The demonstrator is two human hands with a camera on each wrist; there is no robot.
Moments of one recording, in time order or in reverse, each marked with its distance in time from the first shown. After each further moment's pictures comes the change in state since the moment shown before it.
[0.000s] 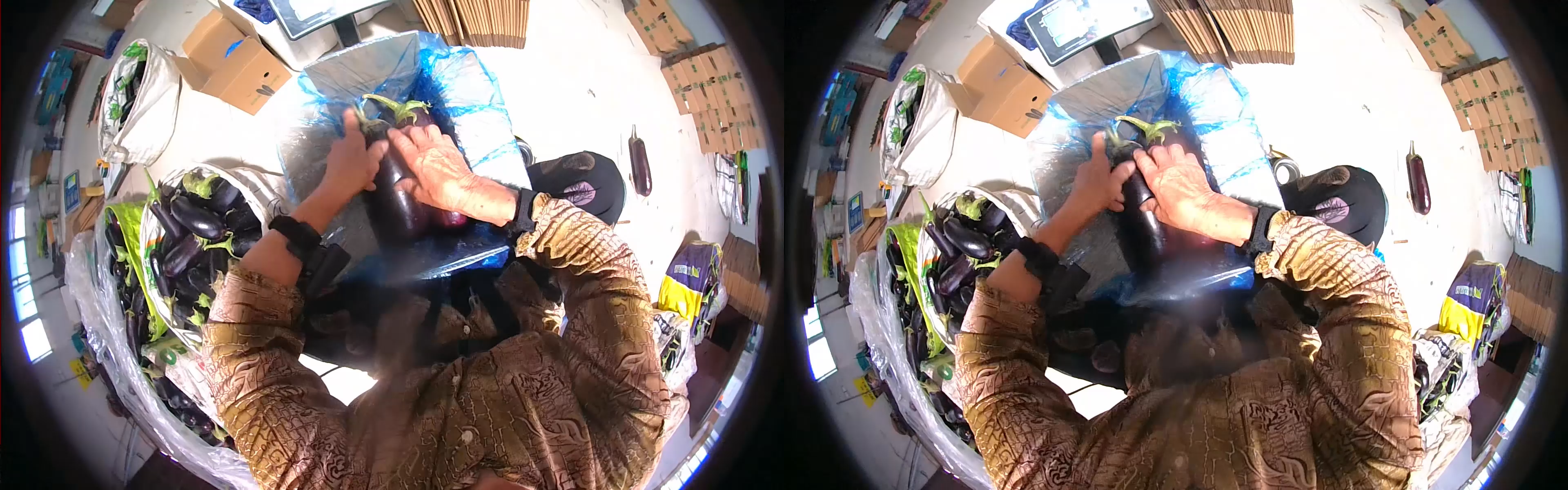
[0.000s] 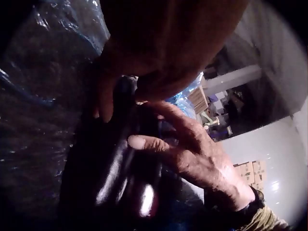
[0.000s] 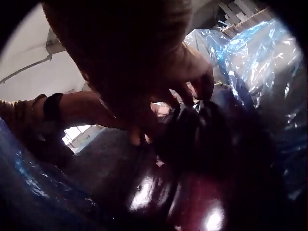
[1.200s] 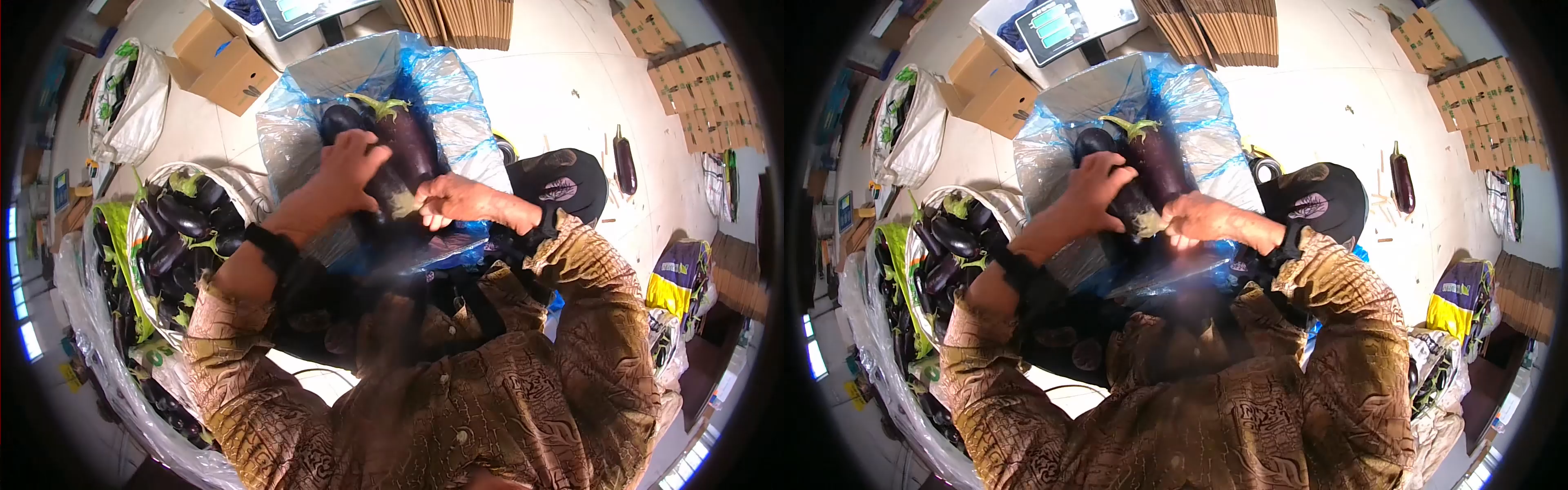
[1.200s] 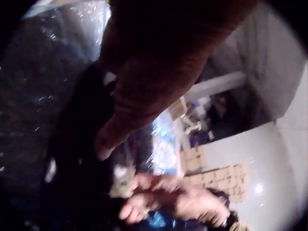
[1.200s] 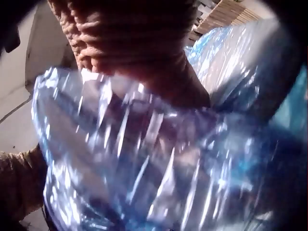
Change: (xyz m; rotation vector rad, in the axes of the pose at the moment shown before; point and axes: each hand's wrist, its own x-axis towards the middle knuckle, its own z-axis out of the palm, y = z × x) left_hand -0.027 -0.005 -0.008 0.649 -0.104 0.925; right_hand -0.056 0.044 0.001 0.875 -0.596 0.299
